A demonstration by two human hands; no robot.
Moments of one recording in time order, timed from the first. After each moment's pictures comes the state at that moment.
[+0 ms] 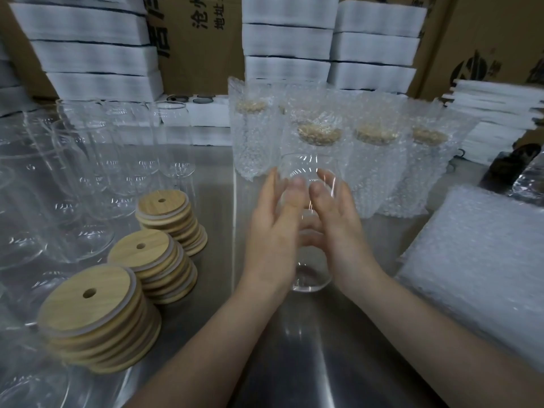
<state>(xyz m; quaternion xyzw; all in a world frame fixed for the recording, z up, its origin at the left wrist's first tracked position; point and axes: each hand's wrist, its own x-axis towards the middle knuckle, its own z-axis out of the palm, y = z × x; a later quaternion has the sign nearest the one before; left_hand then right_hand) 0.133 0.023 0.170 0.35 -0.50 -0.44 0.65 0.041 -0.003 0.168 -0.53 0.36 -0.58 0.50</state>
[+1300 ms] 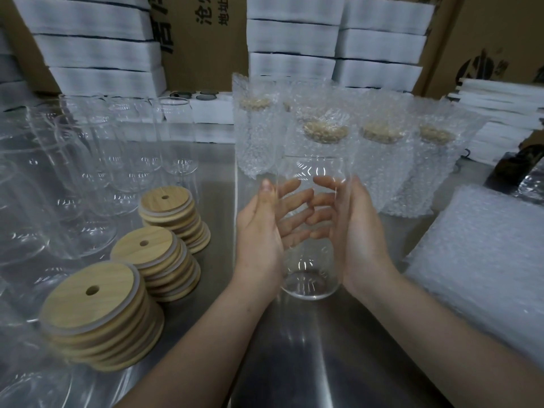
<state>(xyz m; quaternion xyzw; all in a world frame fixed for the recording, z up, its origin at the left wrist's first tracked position) 0.140 0.013 0.166 0.35 -0.38 -0.53 0.67 0.037 -0.002 0.176 -0.48 0.41 -0.60 0.50</state>
